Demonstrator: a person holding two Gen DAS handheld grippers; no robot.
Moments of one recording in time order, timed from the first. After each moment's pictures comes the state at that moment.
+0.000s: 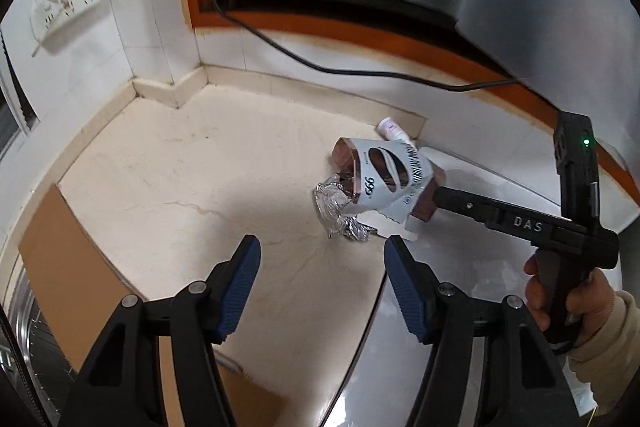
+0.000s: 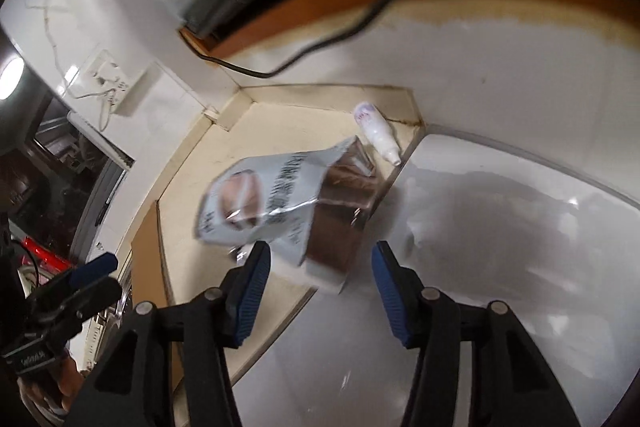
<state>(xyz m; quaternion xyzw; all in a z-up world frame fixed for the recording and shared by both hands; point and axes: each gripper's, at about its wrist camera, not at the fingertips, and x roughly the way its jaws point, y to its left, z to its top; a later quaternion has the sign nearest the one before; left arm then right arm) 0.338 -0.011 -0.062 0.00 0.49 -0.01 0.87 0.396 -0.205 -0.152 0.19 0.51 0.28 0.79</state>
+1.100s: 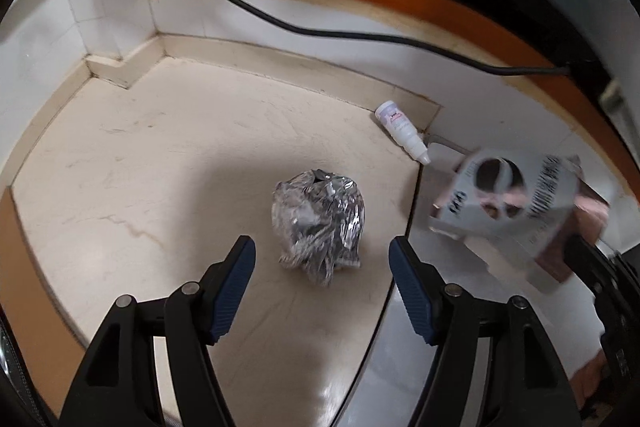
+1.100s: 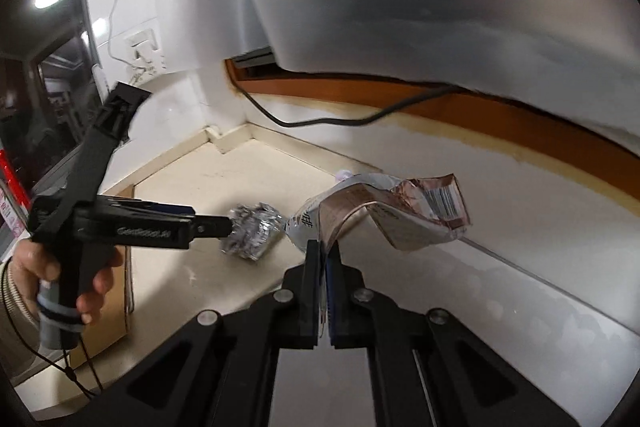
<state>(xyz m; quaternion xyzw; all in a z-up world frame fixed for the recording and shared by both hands) 0.417 -0.029 -0.129 -0.03 0.54 -0.02 0.84 0.328 -0.235 -0.094 0.06 0.37 0.25 0.89</state>
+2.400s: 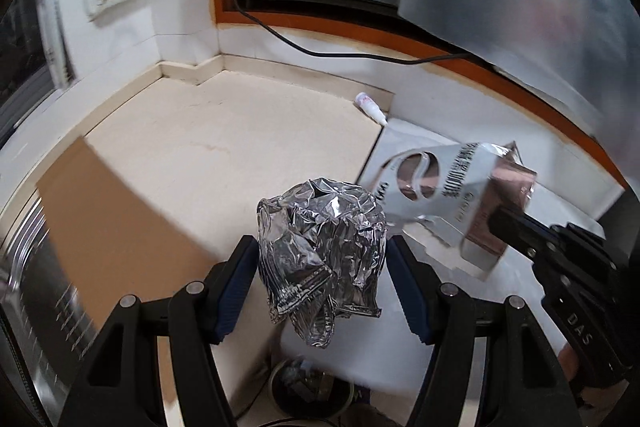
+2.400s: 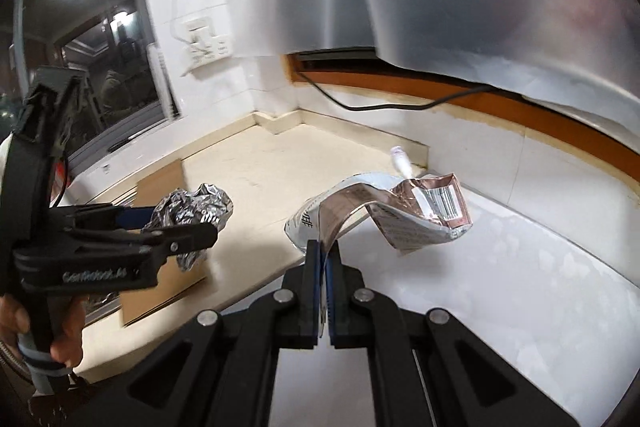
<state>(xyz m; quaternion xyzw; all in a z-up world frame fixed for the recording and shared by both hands) 0.200 -0.045 -0.046 -0.02 0.46 0.02 0.89 0.195 -0.209 -0.048 0.03 0.36 0.29 0.89</state>
